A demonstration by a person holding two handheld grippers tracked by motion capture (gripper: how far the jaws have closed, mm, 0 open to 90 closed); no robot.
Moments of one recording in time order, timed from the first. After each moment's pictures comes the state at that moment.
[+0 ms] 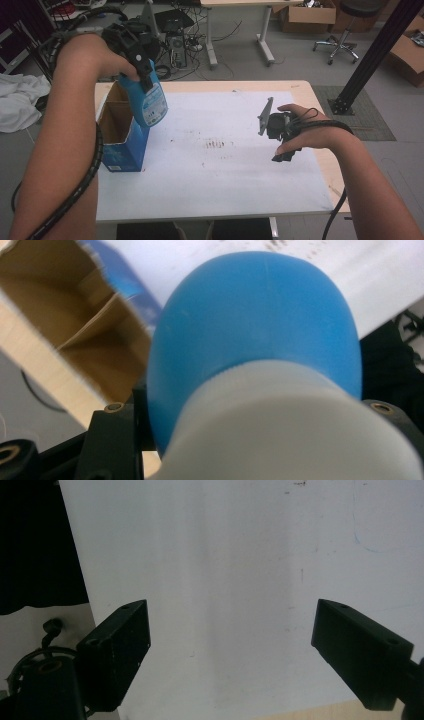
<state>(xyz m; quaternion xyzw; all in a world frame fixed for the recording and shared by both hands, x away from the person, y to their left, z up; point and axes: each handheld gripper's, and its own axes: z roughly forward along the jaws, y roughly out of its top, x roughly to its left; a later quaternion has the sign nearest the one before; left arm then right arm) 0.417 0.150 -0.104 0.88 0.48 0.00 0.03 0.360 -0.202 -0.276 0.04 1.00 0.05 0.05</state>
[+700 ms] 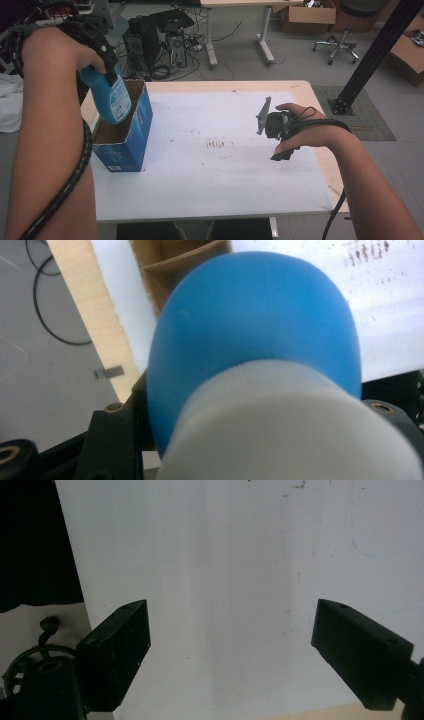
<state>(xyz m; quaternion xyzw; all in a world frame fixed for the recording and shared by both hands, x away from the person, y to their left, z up) 0.421 0.222 -0.098 0.77 0.63 0.02 0.00 0.364 -0.199 -0.276 0.03 1.00 0.05 0.05</state>
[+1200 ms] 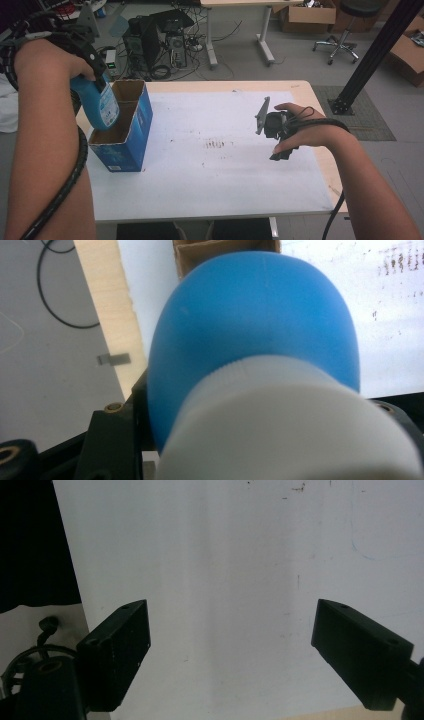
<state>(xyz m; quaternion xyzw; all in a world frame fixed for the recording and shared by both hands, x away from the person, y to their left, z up) 0.419 0.248 -0.118 0.75 0.66 0.02 -0.01 0.366 -0.197 -0.278 0.03 1.00 0.05 0.05</state>
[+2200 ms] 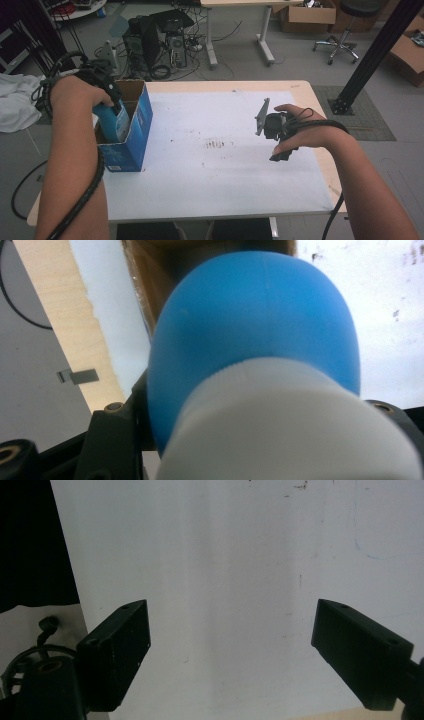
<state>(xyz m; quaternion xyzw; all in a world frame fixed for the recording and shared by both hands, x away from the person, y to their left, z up) 0.432 0.245 -0.204 0.76 0.66 -0.01 -0.01 0.366 -0.198 -0.283 0.03 1.00 0.05 0.05</state>
